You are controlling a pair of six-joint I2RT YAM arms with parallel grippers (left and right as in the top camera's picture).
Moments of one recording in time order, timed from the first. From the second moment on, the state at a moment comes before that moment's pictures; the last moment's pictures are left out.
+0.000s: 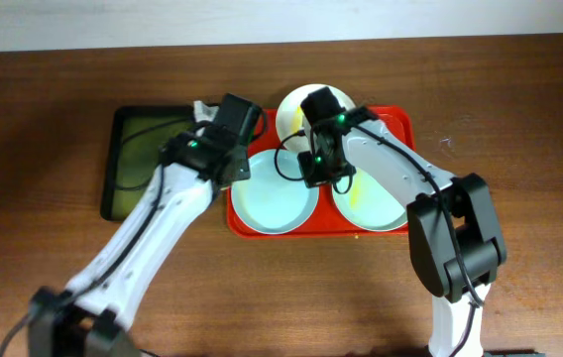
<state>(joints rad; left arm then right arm) -0.44 1.63 1.40 -0.94 -0.36 -0.52 0.43 2.09 1.60 -0.92 -0.13 0.18</state>
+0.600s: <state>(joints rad) -0.01 1.56 1.40 -1.16 -0.32 -0.53 0.92 2.08 1.79 -1.09 1.32 -0.06</state>
